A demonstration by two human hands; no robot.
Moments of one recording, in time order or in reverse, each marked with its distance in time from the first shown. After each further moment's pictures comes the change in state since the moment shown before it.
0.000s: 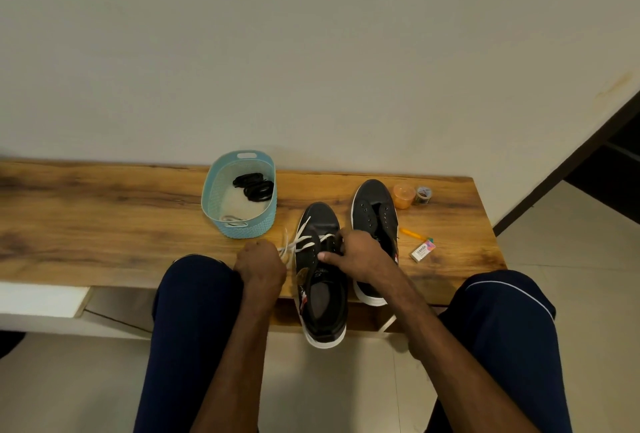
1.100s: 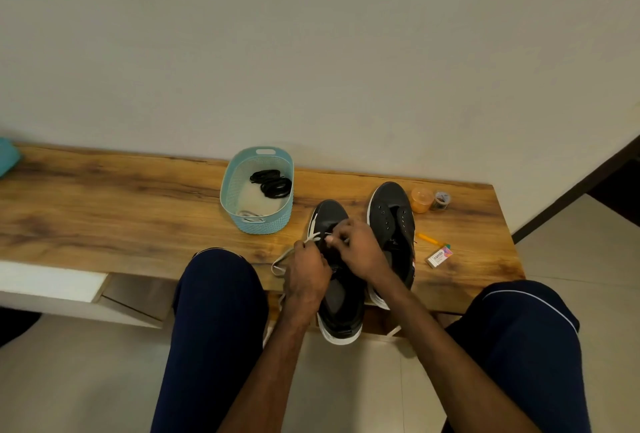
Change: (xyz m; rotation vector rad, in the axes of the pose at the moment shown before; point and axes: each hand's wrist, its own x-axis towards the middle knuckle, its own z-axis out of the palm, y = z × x) left_hand -0.015 0.029 0.033 -0.399 0.060 0.151; right_hand 0.024 -0.011 0.026 0.149 0.135 -0.135
